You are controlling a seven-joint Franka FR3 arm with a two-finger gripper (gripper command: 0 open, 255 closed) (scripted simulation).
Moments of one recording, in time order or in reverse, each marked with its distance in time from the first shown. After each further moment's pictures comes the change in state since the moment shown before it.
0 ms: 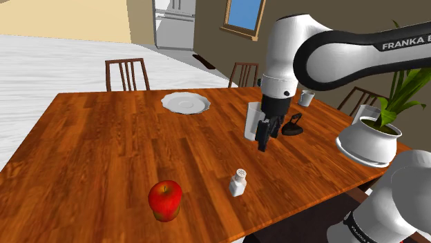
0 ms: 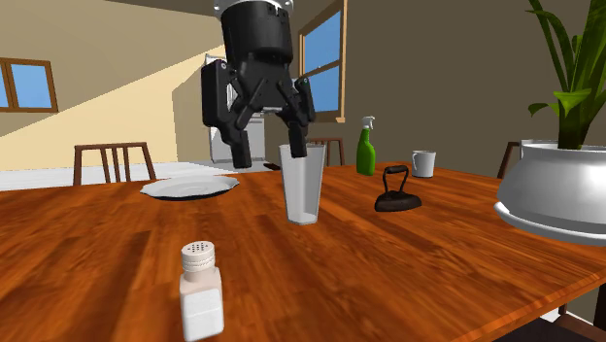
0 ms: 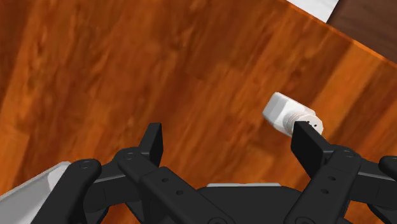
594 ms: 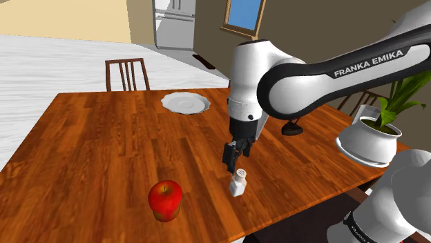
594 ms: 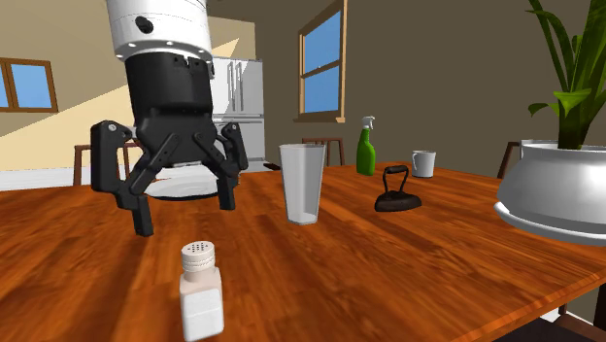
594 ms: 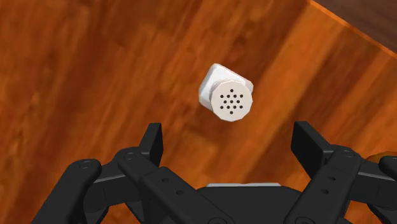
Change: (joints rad) arm 0.041 0.259 0.122 0.089 0.011 0.182 0.133
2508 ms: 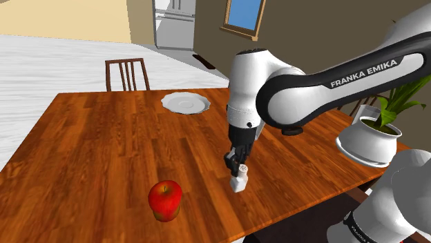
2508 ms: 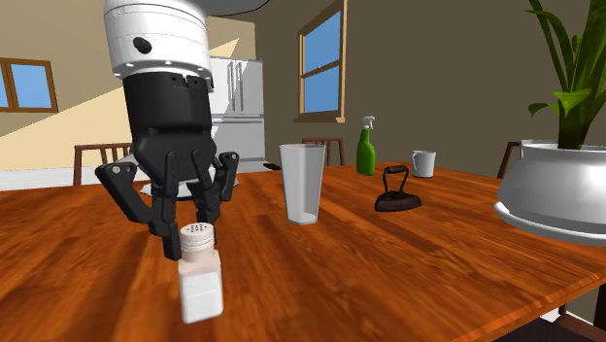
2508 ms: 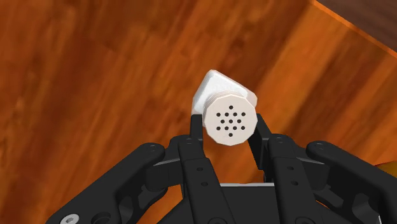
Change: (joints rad) arm 0.006 0.017 0.011 -0.031 0.003 0.050 0.010
